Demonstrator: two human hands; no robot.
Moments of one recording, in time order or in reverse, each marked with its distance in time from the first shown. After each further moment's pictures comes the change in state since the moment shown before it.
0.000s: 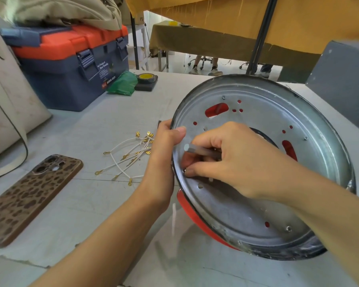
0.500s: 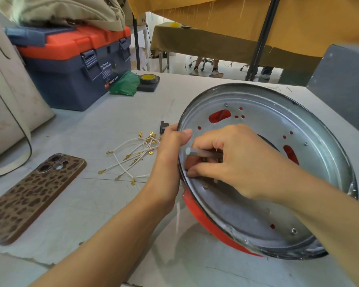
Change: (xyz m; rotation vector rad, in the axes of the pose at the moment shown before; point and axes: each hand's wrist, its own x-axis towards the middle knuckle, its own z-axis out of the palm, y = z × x) left_hand 0.000 -0.002 0.001 0.029 0.025 -0.052; right_hand 0.001 -0.002 0.003 -0.099 0.023 -0.045
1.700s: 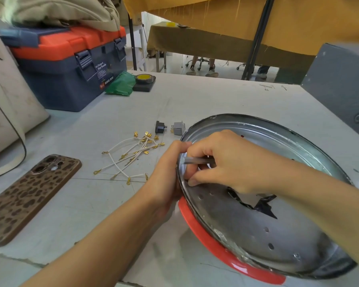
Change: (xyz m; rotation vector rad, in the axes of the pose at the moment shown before) left_hand -0.004 -0.008 0.001 -0.002 -0.119 -0.238; right_hand 0.005 0.016 0.001 -0.012 -0.185 0.045
